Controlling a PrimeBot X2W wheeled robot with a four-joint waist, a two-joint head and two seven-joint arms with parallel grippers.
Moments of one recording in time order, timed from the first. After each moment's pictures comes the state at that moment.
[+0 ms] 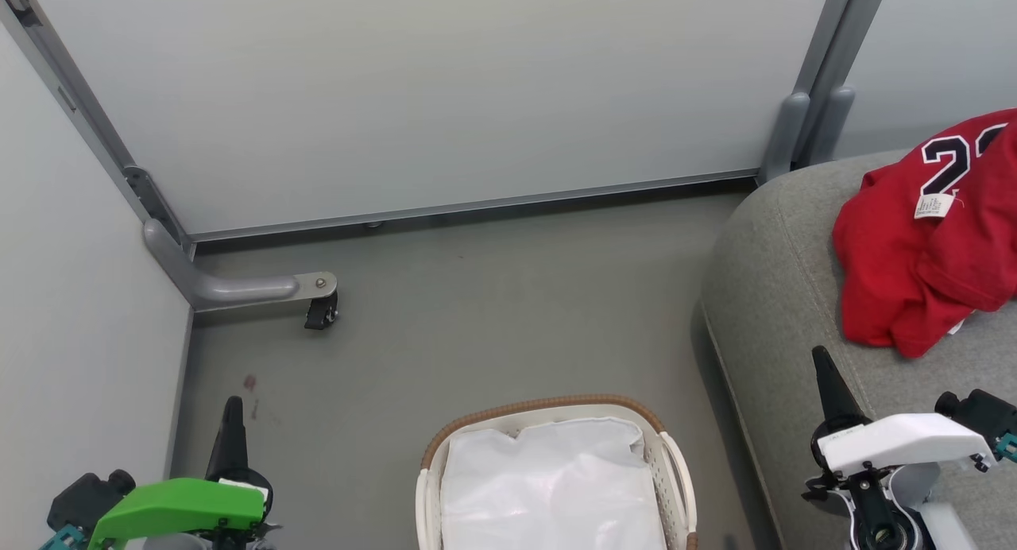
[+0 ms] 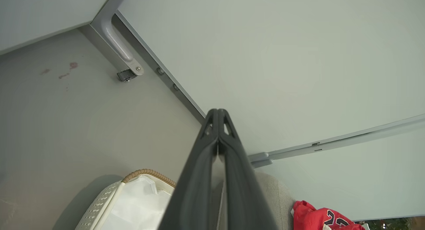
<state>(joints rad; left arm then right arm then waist) -0.04 0.05 0.04 0.29 -1.11 -0.11 -0.03 -0.12 -0.04 -0.06 0.31 1.03 0.13 -0.03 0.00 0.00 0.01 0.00</state>
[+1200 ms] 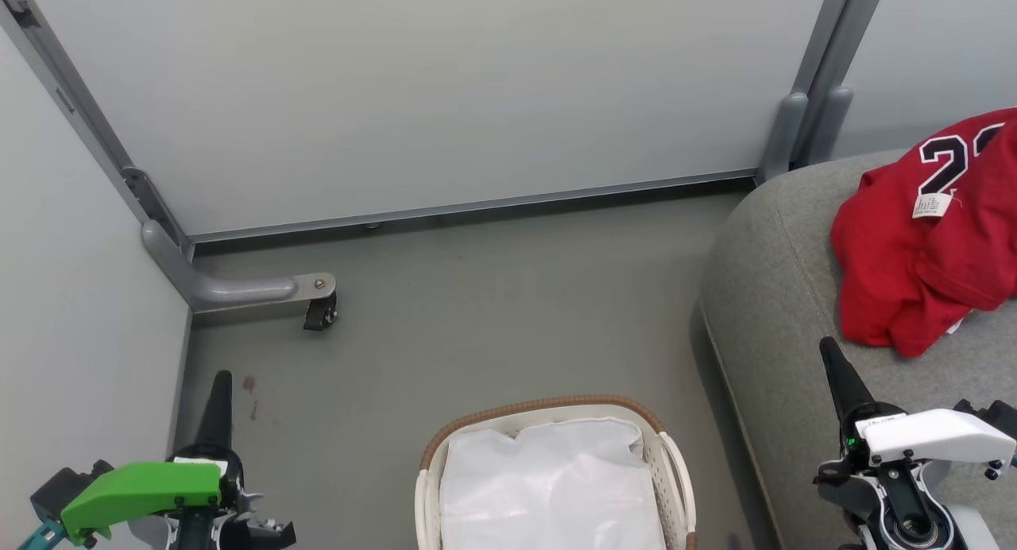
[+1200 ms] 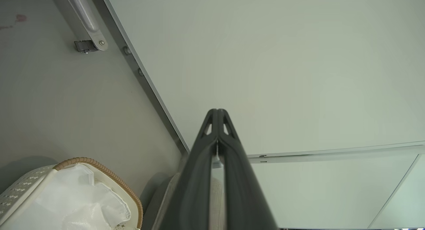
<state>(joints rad) -0.07 0.05 0.09 0.26 -1.41 -0.12 0.06 -0.12 -0.05 -0.09 0.27 1.38 0.13 0.06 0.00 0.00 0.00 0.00</state>
